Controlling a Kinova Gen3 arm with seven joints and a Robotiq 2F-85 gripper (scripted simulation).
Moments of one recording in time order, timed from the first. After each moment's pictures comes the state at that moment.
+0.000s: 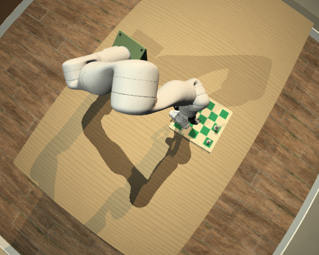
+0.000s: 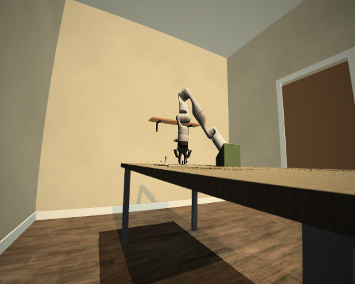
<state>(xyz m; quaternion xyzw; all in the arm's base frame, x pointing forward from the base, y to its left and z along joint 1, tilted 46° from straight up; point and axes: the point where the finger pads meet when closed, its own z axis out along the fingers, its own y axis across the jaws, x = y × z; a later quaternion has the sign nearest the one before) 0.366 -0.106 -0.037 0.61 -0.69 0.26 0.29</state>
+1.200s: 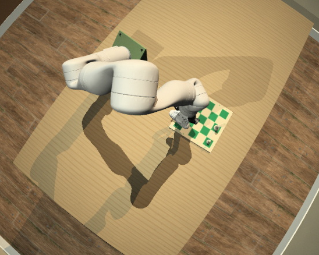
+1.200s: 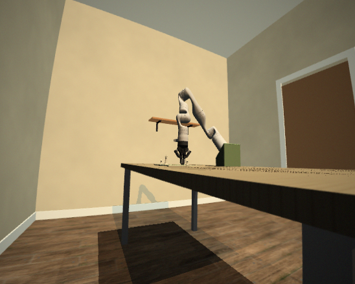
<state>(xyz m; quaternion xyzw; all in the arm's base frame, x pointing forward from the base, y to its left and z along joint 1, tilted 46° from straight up) 0.366 -0.105 -0.037 0.61 -0.69 0.26 0.29</state>
